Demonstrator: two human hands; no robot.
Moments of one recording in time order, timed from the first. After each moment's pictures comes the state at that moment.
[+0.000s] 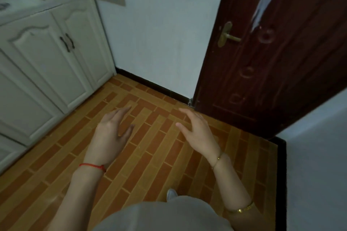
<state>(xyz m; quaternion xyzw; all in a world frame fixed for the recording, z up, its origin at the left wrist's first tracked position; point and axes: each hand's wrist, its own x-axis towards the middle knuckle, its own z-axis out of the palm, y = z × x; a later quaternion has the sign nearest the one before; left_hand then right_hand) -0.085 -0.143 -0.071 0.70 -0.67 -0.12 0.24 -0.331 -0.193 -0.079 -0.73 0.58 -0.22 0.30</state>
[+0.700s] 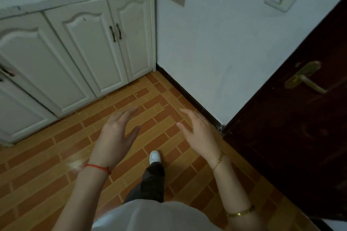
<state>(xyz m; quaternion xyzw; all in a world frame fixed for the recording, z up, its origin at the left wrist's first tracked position) -0.054 -0.326 -0.095 0.80 -0.53 -0.10 0.25 -0.251 -0.460 -0.111 -0.82 0.43 -0.15 0.36</state>
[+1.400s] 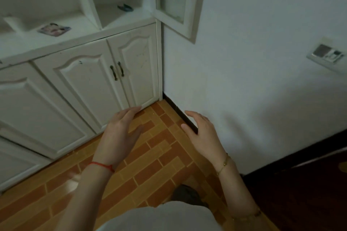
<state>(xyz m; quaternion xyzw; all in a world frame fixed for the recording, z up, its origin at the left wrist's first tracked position) 0.121 -0.622 -0.059 0.81 -0.53 -0.07 0.26 -0.076 -0.759 -0.090 -0.82 0.40 -0.19 0.36</state>
